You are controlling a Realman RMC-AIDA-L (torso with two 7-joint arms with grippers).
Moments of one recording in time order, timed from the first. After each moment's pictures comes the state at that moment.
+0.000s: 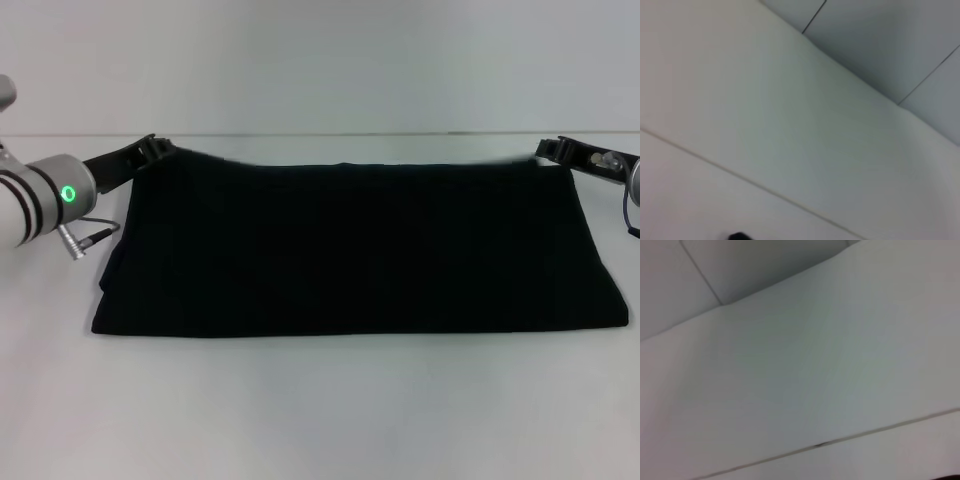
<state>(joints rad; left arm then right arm) -0.83 -2.11 0.24 0.44 2.21 0.68 -2.02 0.83 2.07 -0.48 -0.42 -2.16 -0.58 2.01</state>
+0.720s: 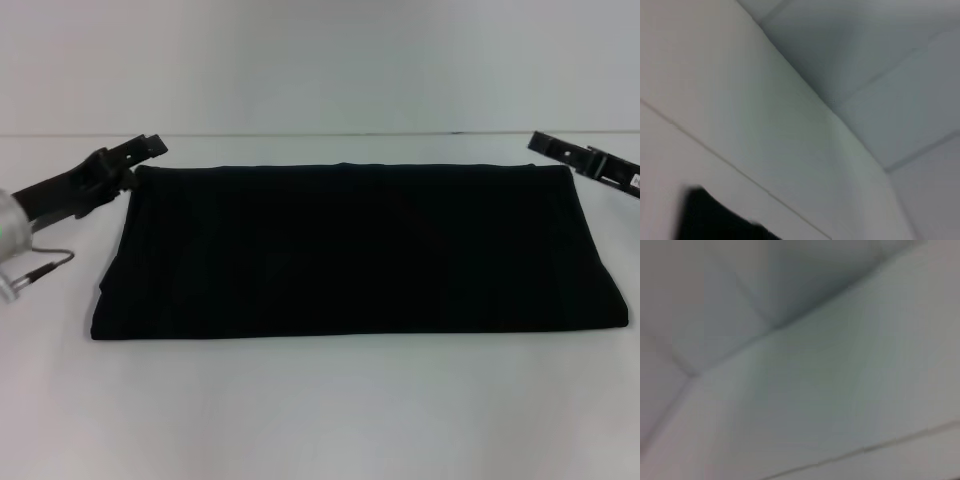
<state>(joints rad) -0.67 -2.01 0.25 0.37 2.02 1.07 -2.00 0.66 2.04 -0.47 -0.44 -1.86 -0.96 1.73</state>
